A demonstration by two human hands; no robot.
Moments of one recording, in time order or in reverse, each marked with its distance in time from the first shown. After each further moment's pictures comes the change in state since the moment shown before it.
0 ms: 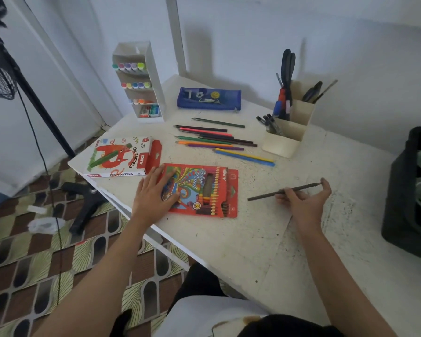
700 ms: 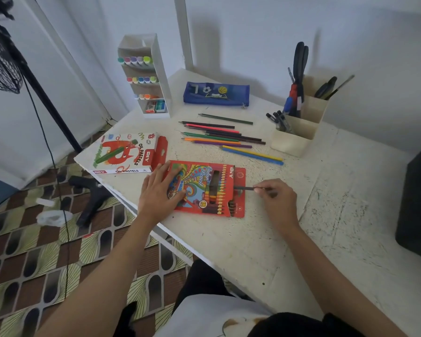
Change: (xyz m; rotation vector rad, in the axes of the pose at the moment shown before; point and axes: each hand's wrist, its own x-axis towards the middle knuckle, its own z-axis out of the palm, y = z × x) left_hand -0.001 0.004 -0.001 0.001 0.019 -0.007; right_hand -0.005 0.022 0.044 -0.562 -0.271 -0.298
